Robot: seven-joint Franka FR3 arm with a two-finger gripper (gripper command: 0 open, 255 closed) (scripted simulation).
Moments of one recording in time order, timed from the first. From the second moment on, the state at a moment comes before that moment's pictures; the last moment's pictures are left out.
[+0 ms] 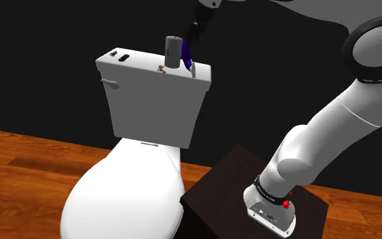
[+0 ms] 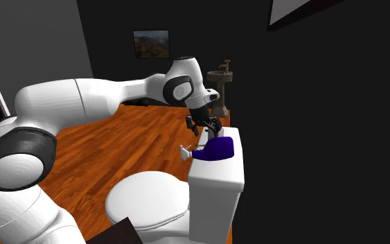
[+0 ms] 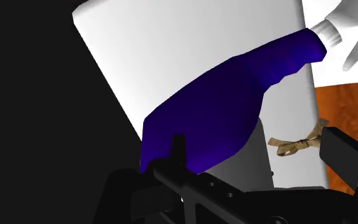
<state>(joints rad) 0.11 -0.21 -0.15 -1.80 -0.06 1.91 -0.40</state>
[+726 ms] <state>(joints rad) 0.13 -0.05 -0.15 -1.66 -0.05 1.98 -0.51</state>
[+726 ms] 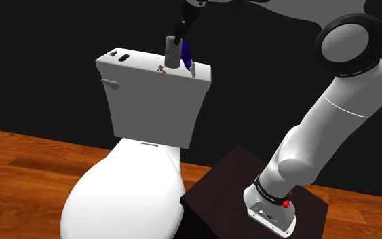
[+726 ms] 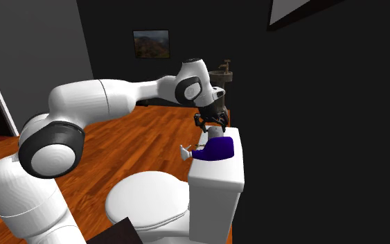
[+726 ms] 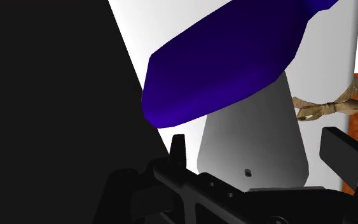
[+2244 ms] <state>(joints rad) 0.13 -0.03 -0.15 -1.55 -0.05 1.89 -0.51</state>
